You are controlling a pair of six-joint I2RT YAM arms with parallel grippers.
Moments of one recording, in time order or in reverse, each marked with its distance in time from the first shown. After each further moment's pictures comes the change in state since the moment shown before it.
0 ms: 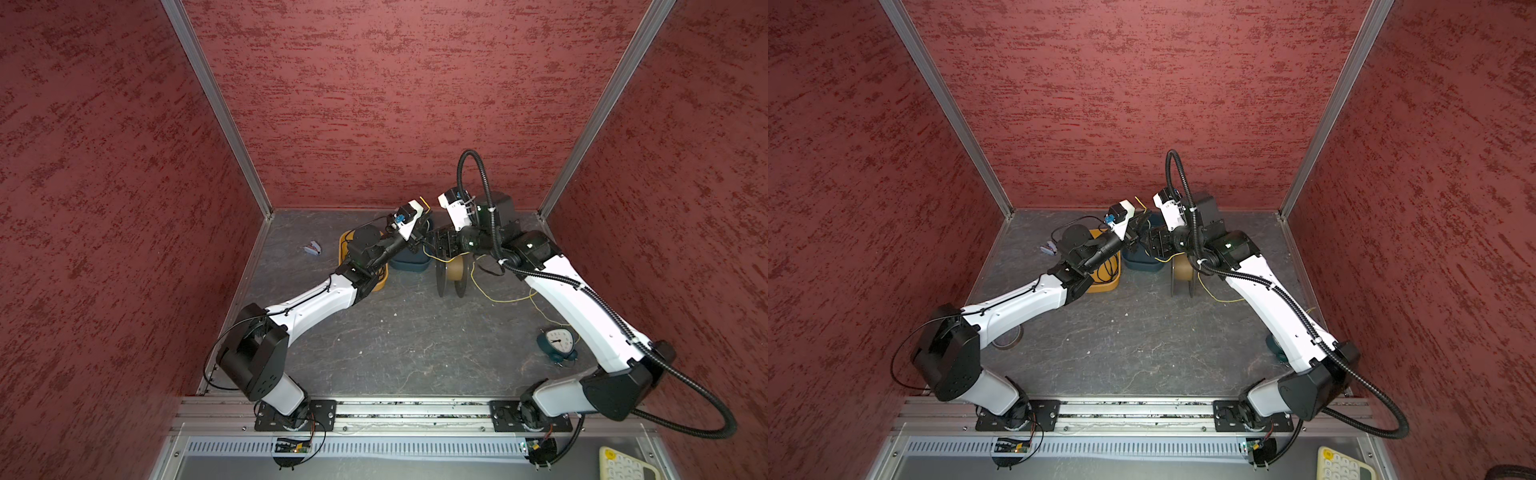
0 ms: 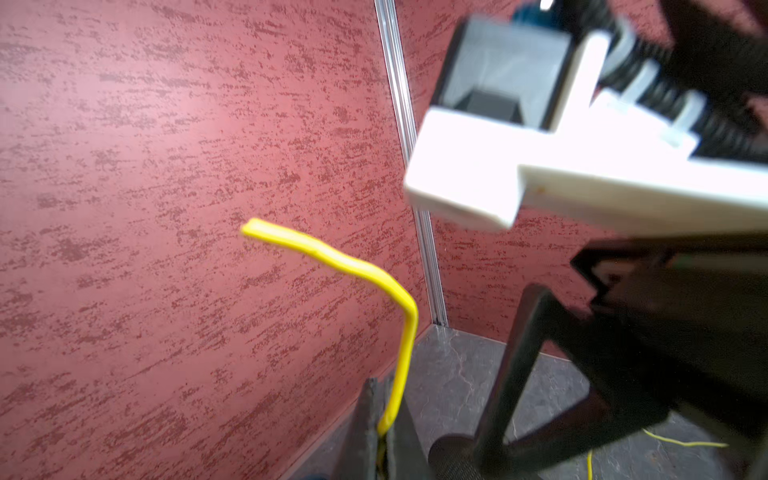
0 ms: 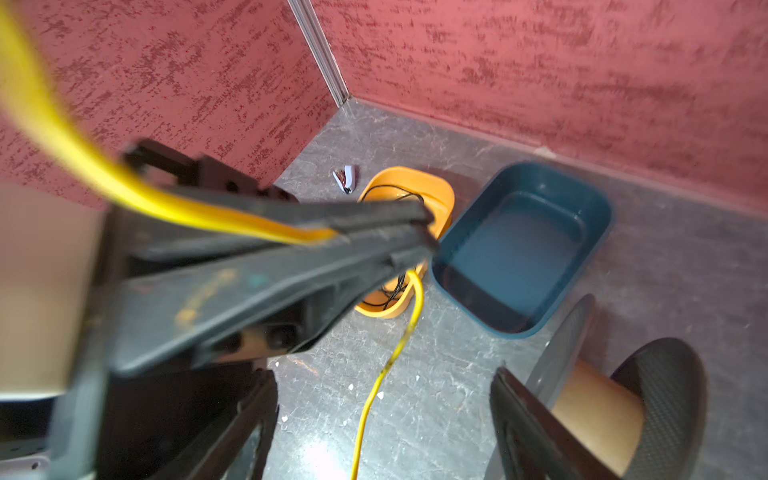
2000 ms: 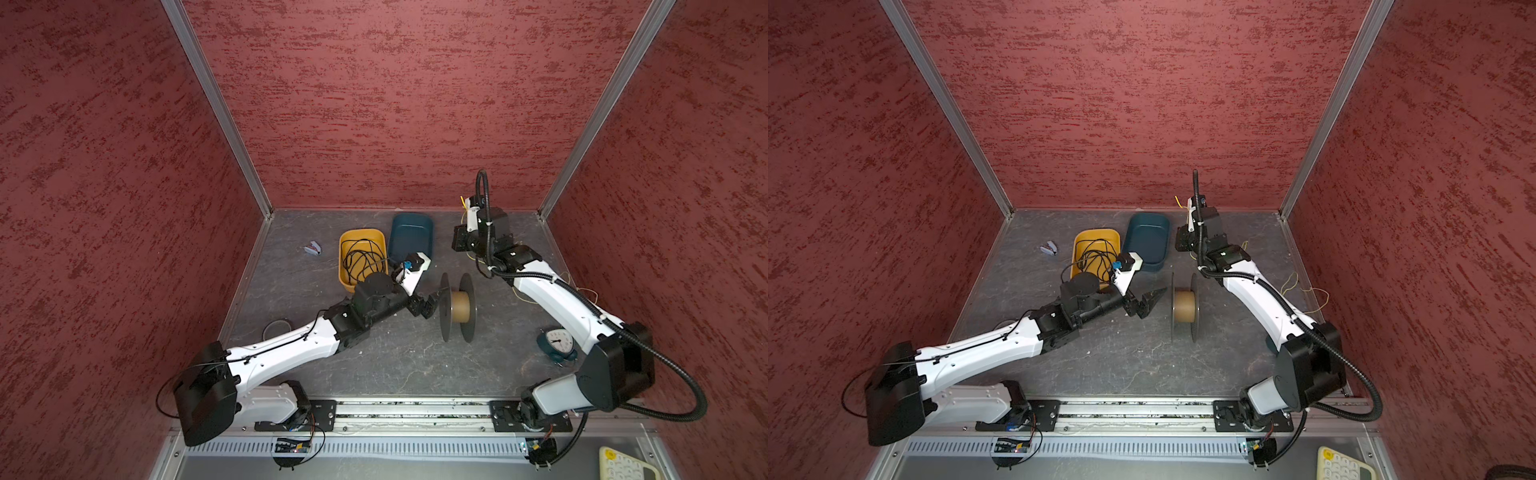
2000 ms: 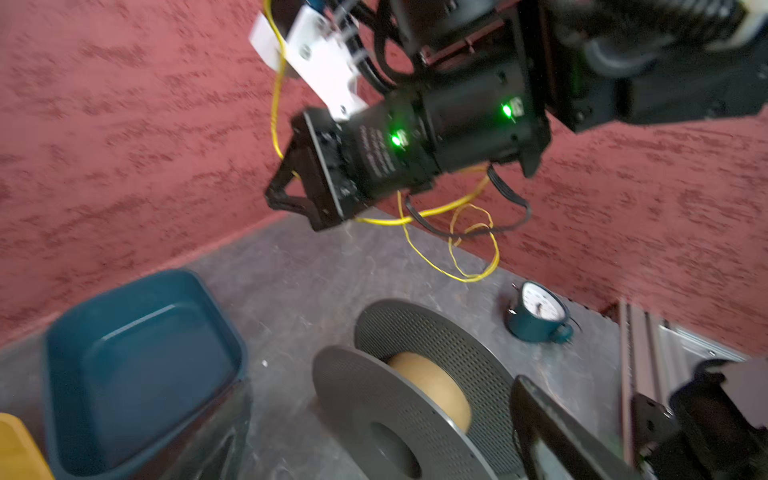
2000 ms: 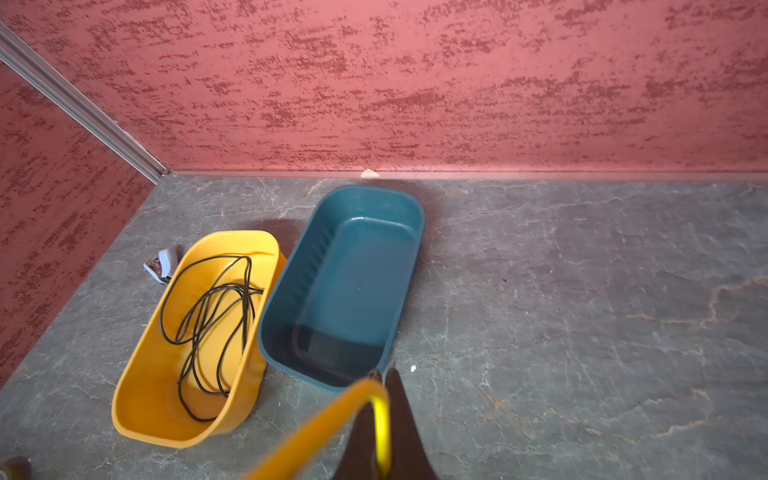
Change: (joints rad) left arm -0.320 -0.316 -0.303 -0.457 -0.205 -0.276; right arm -0.145 0.024 -0.318 0.400 0.344 0.087
